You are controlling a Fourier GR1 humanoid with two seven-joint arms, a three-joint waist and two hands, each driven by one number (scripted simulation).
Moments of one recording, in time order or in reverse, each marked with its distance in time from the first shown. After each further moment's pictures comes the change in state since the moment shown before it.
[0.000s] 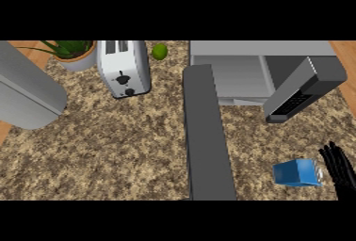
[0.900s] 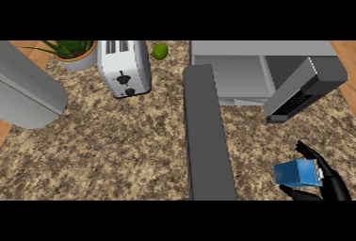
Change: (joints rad) left arm -0.027 -0.029 0.036 -0.010 0.008 -0.033 0.028; right arm -0.242 -0.072 0.018 0.547 0.131 -0.159 -0.281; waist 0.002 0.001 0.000
